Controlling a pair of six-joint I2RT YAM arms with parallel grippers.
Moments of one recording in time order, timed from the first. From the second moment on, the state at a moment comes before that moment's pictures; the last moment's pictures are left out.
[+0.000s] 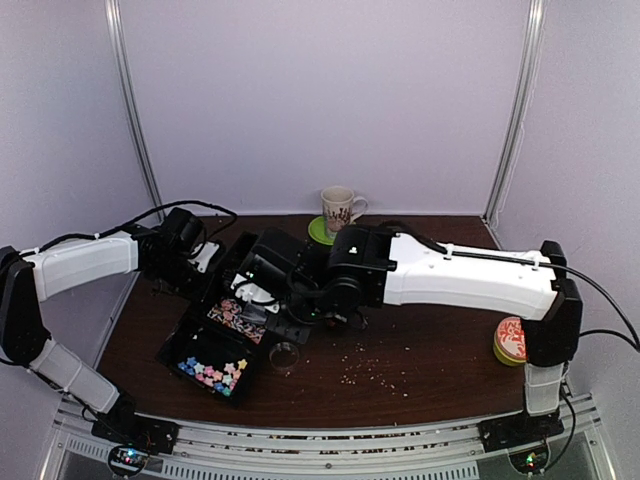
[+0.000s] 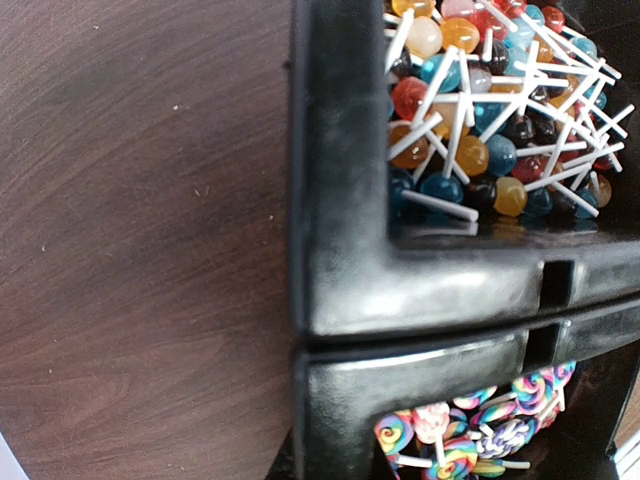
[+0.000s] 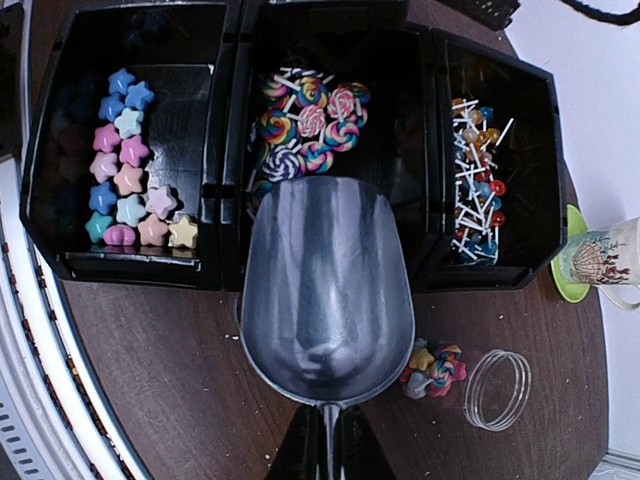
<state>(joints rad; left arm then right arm) -0.44 1.44 1.01 -0.69 0.07 -0.08 1.32 2.01 2.02 -0.97 0.39 -0.08</state>
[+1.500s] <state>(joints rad) -0.47 1.39 0.99 -0.63 -0.02 -0.04 1.29 2.35 2.22 -0.82 0.51 0.18</state>
